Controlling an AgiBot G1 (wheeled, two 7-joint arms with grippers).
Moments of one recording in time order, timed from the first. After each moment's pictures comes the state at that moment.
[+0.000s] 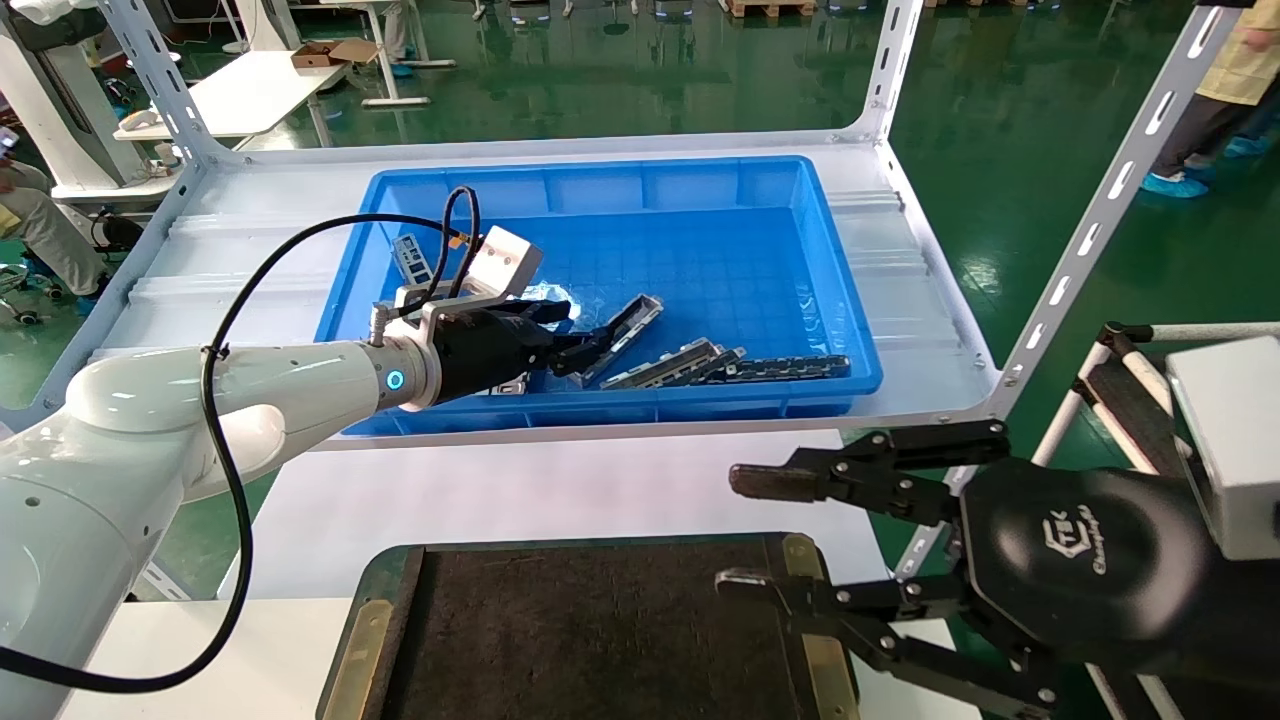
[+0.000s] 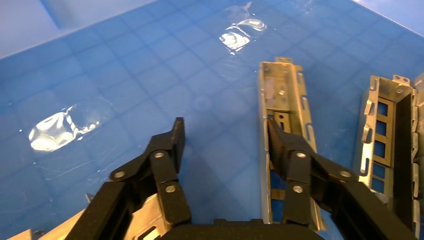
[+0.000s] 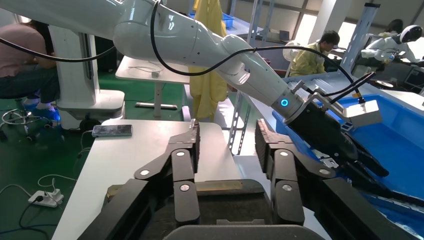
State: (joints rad) left arm -1.62 1.35 0.64 -0.14 1.26 0.71 -0.06; right arm 1.08 -0.61 -0.29 1.28 -0.72 -1.49 0.18
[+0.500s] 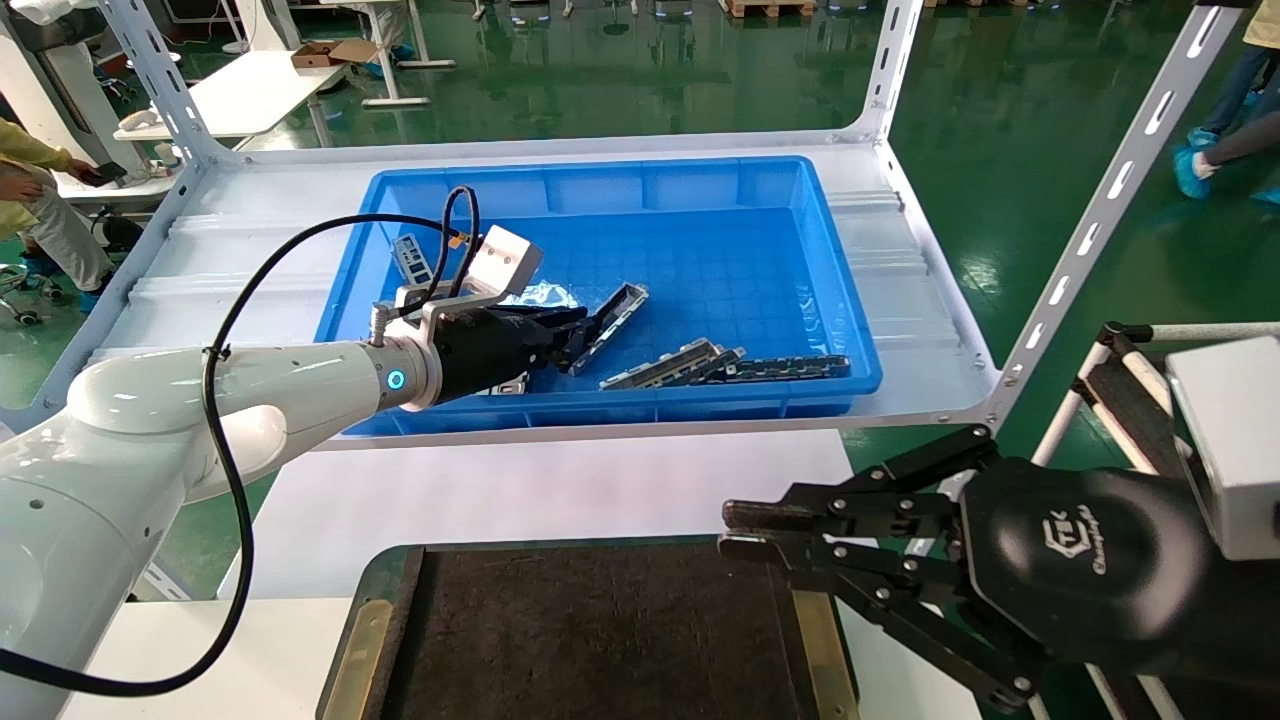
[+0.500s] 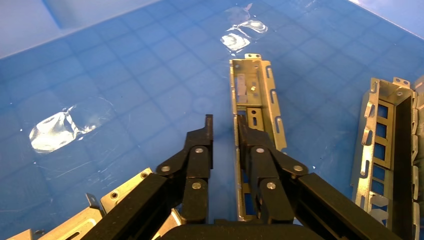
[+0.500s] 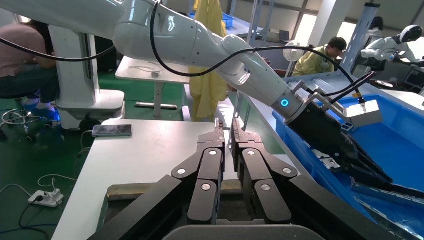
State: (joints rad) left arm -1.62 1.35 0.66 -0.15 1.24 0.70 -0.07; right arm 1.08 -0.61 -0.29 1.28 -0.72 -1.49 0.18
